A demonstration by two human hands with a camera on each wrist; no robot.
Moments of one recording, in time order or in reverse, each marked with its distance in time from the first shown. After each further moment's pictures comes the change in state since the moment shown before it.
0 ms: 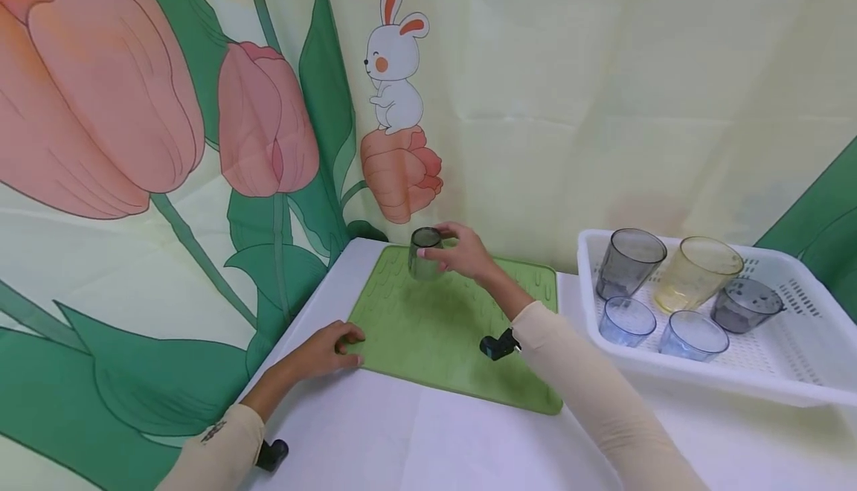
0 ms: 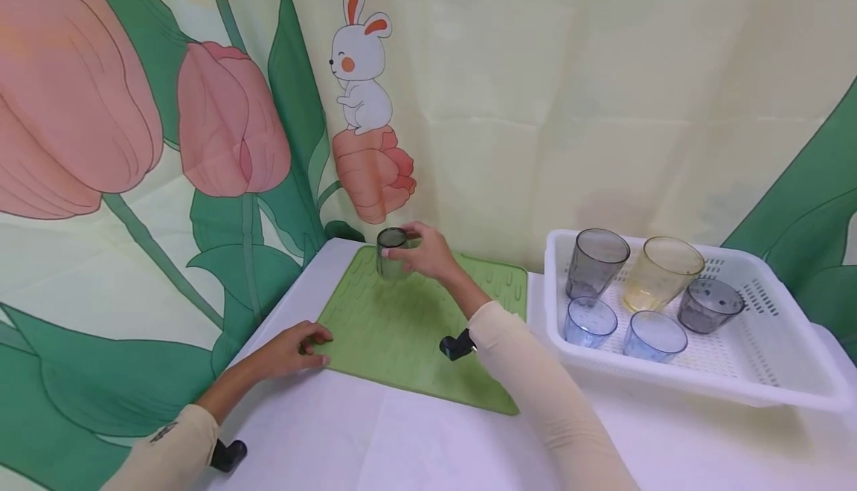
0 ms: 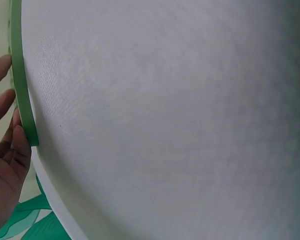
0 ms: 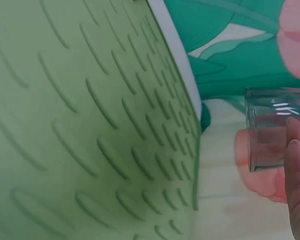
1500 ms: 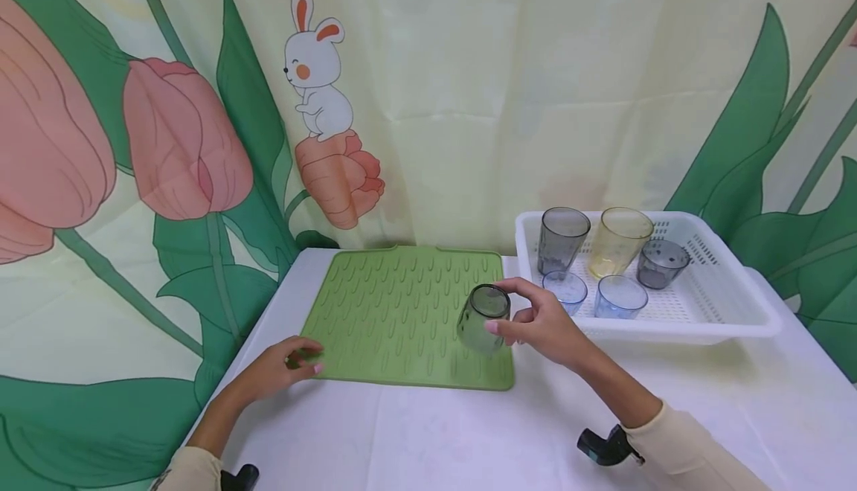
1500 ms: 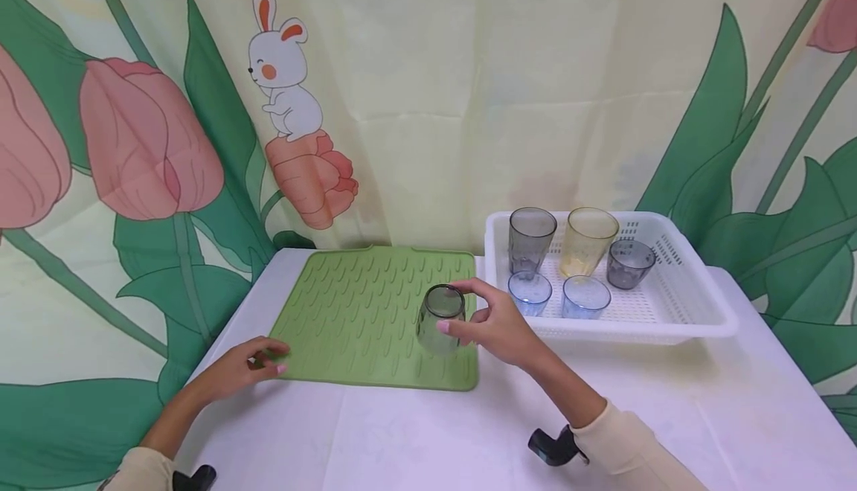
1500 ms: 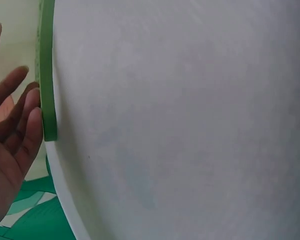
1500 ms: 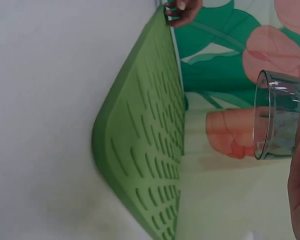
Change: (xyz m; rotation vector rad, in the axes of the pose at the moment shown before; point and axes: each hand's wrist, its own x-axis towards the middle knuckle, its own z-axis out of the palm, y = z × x) left_hand -0.006 0.018 0.004 -0.019 -0.019 -0.055; right_hand -0.219 0.035 -0.100 0.066 0.067 -0.067
